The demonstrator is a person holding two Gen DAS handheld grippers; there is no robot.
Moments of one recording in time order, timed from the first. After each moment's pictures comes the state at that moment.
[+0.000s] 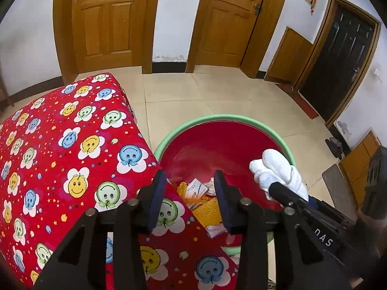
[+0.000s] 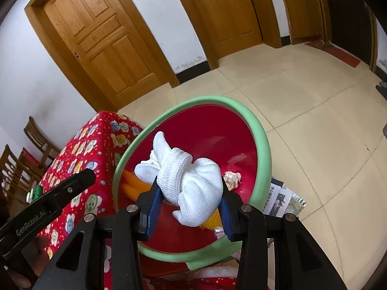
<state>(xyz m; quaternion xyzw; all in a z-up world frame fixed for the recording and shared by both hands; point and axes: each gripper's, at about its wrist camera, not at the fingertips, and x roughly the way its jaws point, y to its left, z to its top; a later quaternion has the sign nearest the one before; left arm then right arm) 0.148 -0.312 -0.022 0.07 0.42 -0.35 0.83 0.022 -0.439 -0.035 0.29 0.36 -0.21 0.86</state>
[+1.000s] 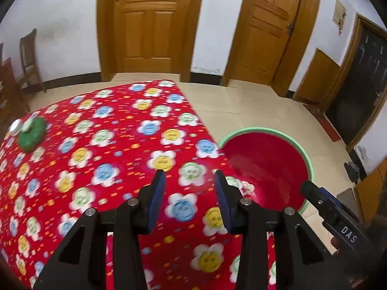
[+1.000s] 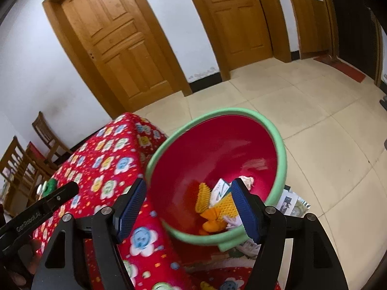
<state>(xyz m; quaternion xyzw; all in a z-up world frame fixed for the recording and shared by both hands) 0.134 -0.210 0.017 0.03 0.41 -0.25 0.88 0.015 -0.386 0.004 0.26 0.33 -0.19 0.89</state>
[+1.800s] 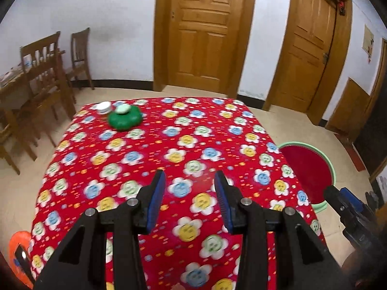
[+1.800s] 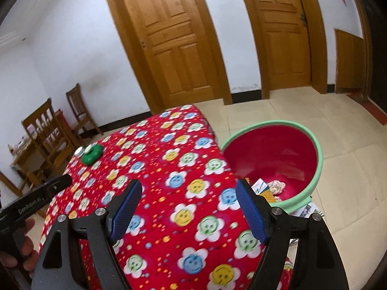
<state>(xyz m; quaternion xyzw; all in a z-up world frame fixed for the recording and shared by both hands) 0.072 -0.052 0.055 0.00 0.36 -0.13 0.93 -0.004 -0.262 0.047 0.16 0.31 -0.09 0.93</state>
